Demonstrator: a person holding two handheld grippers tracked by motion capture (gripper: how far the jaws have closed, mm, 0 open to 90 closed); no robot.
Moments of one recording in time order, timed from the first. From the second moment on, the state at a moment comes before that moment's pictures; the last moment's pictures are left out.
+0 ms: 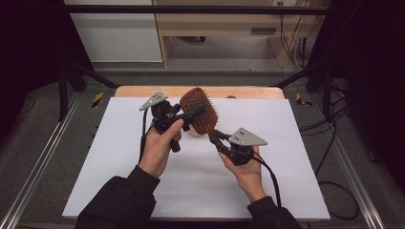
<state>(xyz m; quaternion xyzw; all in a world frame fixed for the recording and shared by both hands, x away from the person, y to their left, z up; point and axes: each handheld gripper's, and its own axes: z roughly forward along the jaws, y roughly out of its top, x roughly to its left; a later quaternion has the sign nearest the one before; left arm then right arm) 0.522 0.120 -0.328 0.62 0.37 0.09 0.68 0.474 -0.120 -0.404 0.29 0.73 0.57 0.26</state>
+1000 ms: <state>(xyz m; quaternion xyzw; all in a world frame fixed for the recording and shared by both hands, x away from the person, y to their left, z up) 0.519 0.129 -0.328 0.63 0.38 0.06 0.68 0.474 -0.106 -0.411 0.28 0.74 0.56 0.24</state>
